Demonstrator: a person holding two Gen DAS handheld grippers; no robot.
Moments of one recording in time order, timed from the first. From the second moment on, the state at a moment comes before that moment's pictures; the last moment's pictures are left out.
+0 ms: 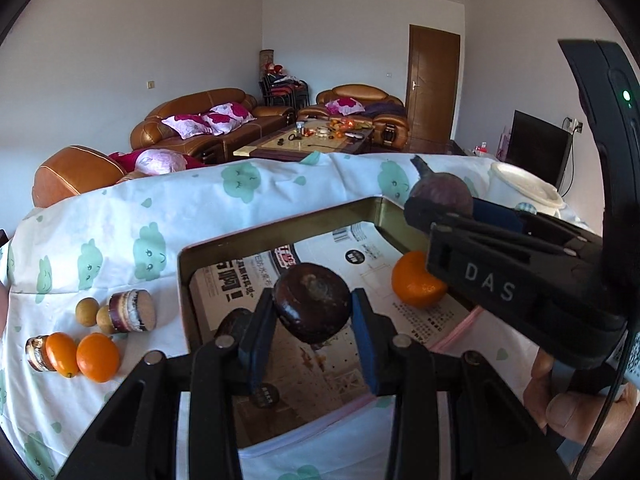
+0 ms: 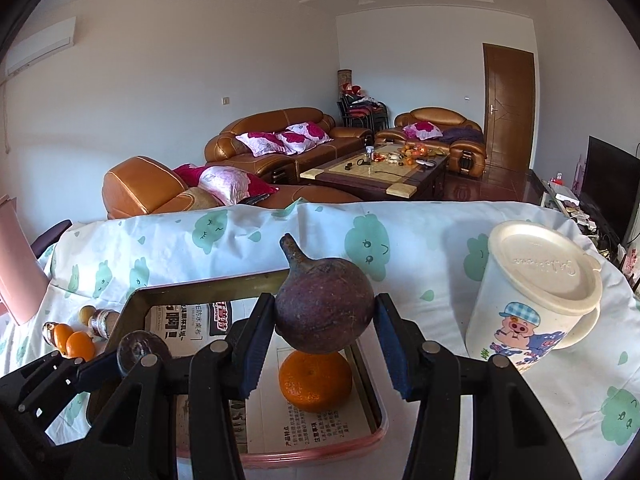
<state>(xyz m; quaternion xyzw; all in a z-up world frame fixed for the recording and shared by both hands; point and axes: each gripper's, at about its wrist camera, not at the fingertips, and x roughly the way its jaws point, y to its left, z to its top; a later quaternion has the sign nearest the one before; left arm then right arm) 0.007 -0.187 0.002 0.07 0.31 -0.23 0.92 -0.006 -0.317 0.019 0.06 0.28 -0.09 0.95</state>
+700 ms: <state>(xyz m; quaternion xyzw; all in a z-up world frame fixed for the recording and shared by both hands) 0.020 -0.192 -0.008 0.07 0.34 -0.23 0.91 -0.011 -0.306 0.019 0.06 0.26 -0.06 0.96</state>
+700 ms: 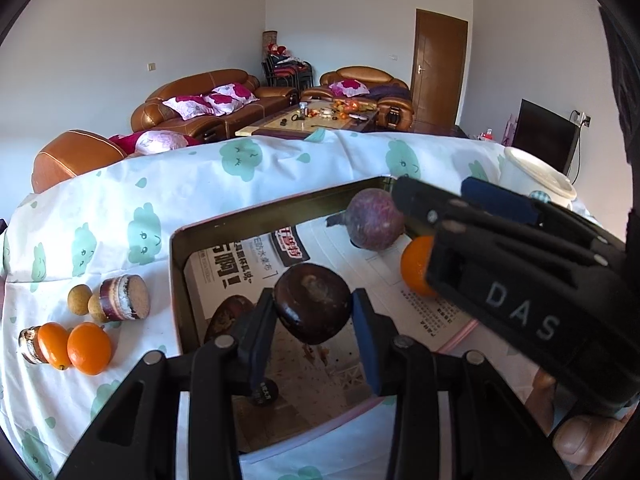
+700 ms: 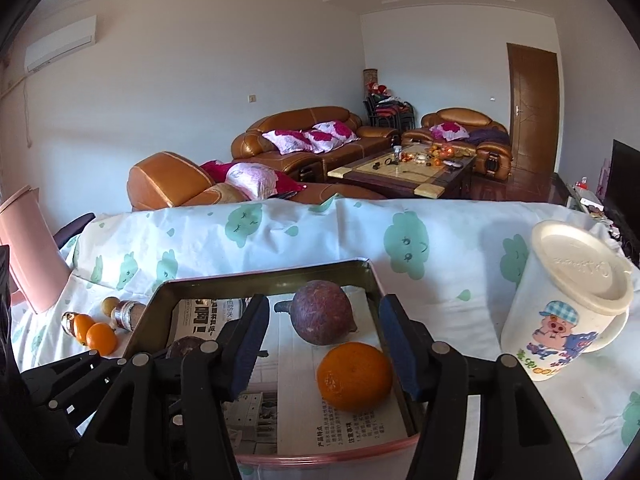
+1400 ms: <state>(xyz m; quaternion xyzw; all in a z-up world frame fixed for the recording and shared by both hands) -0.002 -0.154 0.019 0.08 0.24 -0.17 0.95 -0.047 -0.329 0.033 0.11 0.16 -0.14 0.97</state>
